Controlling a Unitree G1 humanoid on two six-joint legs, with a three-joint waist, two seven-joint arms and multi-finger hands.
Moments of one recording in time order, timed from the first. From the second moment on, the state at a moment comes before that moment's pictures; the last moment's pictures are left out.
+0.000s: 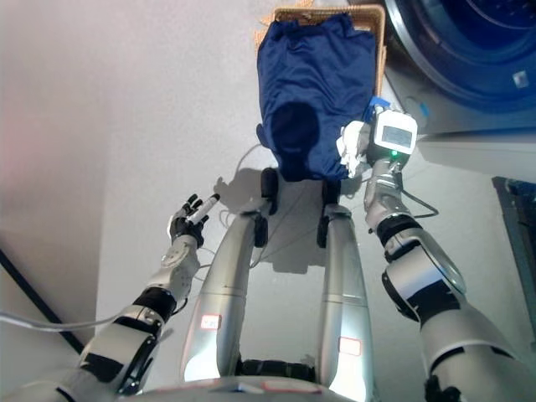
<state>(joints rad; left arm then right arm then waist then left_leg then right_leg) -0.47 0.21 -0.18 0.92 -0.72 -0.18 0.32 -0.96 -0.43 0.57 1.16 -0.42 0.13 -0.64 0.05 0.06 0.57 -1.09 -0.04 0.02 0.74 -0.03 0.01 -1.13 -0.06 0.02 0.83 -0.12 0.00</state>
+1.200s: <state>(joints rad) -0.44 0.21 -0.11 0.93 -0.75 -0.16 0.32 -0.99 -0.51 0.55 0.99 -0.24 0.07 -0.54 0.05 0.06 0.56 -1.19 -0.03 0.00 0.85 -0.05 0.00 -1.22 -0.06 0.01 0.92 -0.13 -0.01</state>
